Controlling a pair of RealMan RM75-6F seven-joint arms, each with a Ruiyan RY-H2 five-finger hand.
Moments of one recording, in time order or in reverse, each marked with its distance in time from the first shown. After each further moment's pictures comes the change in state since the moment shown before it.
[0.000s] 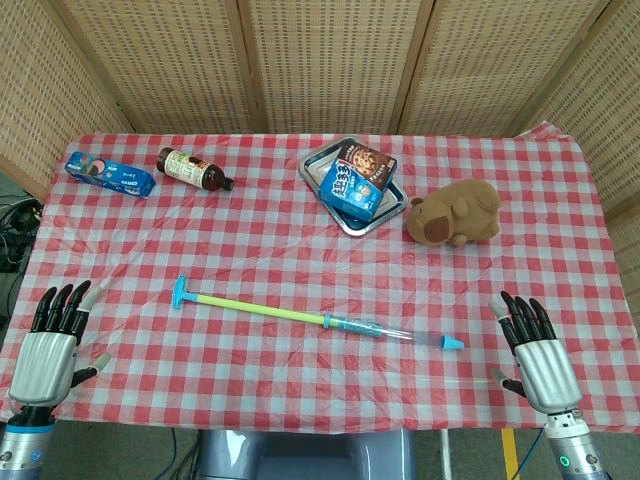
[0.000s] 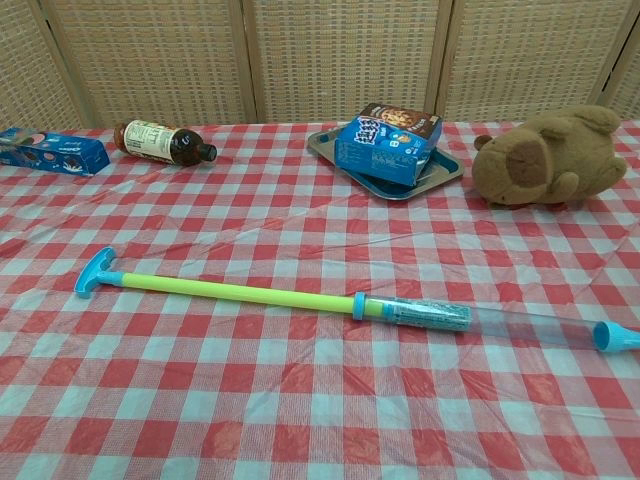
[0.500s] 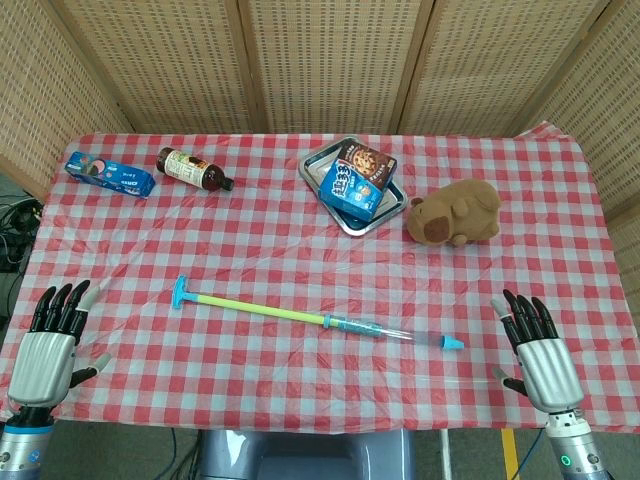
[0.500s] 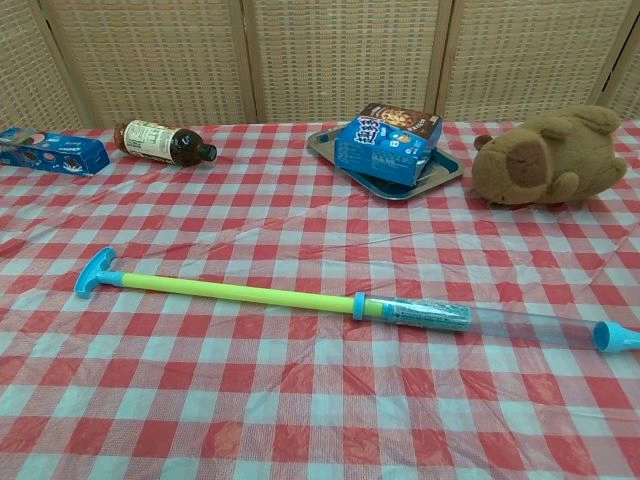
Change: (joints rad) left arm 0.011 0.014 -0.016 -0.026 0.013 -0.013 -0.006; right arm -0.006 0.004 0.017 -0.001 0.000 -0.001 0.018
